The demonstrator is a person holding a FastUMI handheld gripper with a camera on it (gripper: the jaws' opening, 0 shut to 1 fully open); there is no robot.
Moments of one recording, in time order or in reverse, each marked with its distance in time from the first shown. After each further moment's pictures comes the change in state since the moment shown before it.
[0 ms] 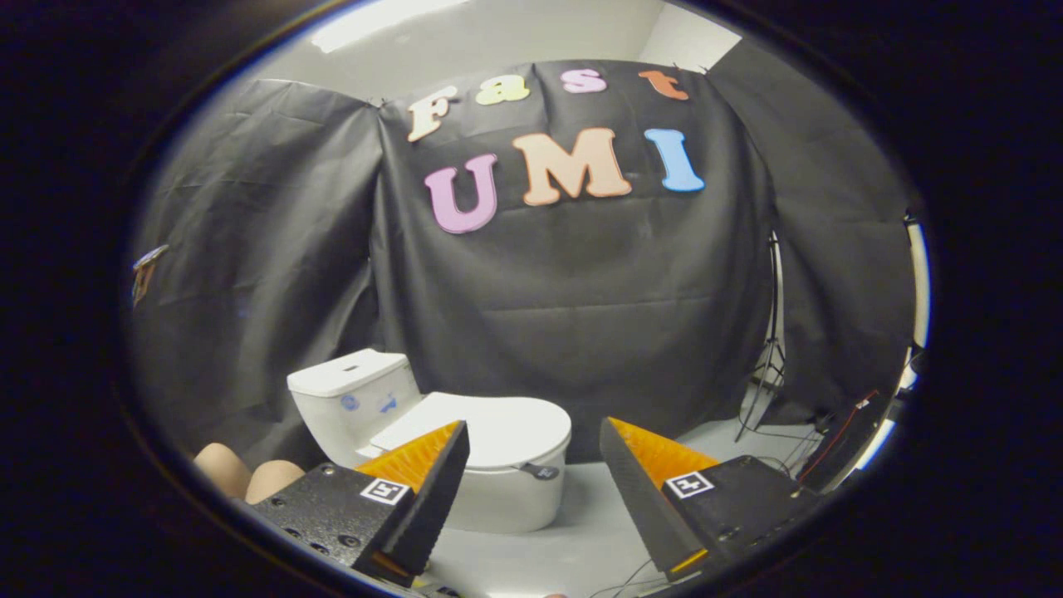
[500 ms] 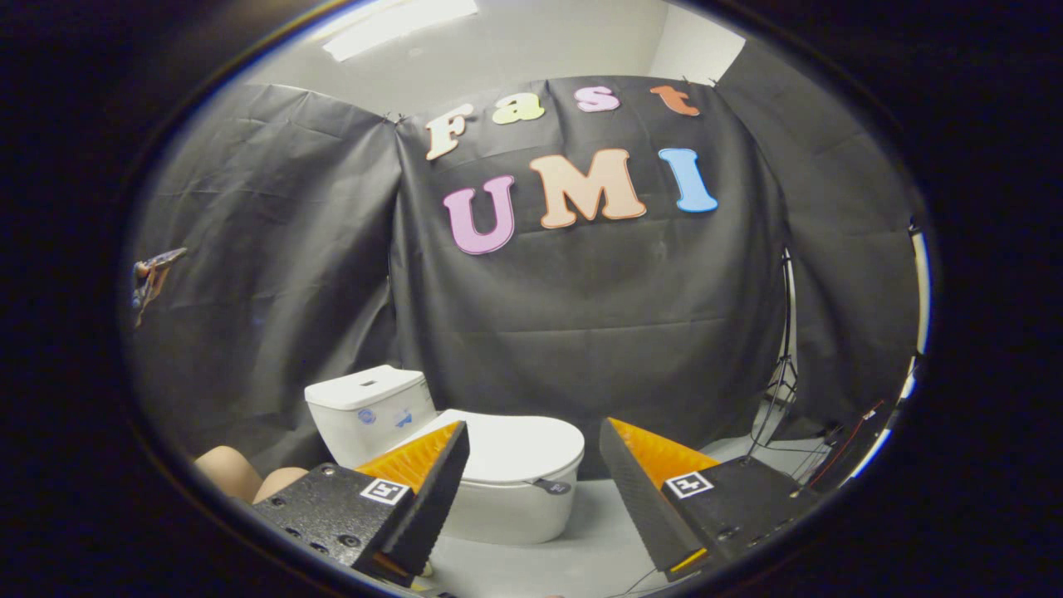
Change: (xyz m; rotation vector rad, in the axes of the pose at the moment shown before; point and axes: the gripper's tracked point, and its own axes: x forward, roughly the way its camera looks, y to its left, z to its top) arm -0.022 0.020 0.017 -0.029 -0.093 0.085
